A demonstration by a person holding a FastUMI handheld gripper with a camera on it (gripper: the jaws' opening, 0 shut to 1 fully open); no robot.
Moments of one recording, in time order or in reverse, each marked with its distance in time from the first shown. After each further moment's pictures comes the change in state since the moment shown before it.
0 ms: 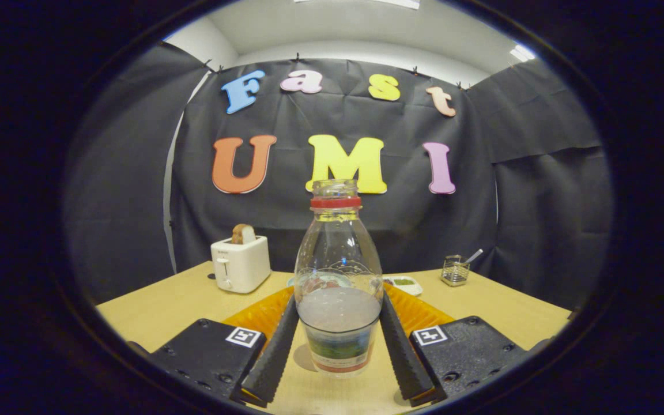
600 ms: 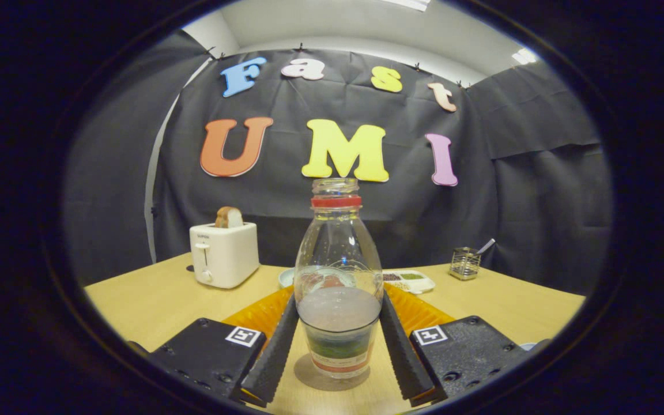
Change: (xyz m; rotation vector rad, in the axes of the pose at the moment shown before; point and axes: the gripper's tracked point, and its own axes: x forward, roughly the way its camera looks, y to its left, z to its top) arm 0.074 0.017 -0.054 0.004 0.002 -0.053
